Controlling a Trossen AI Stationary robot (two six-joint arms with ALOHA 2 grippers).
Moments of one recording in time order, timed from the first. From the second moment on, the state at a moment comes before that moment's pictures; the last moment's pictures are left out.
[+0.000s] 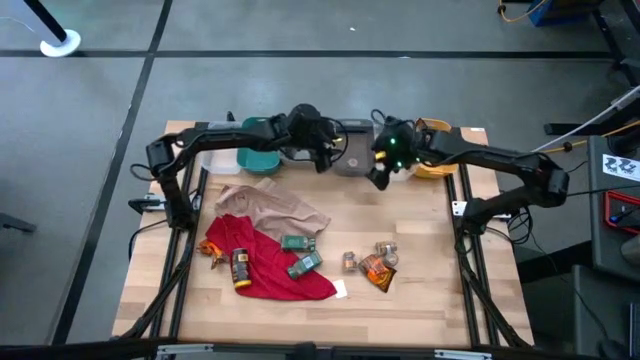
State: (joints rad) left arm 0.43 1.78 1.35 -0.13 0.09 0.19; right arm -0.41 1.34 1.07 -0.67 -0.15 0.18
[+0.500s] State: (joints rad) left arm 0.45 1.67 1.10 0.07 0.34 0.24; right arm 0.10 1.33 1.13 -1.00 -0.04 1.15
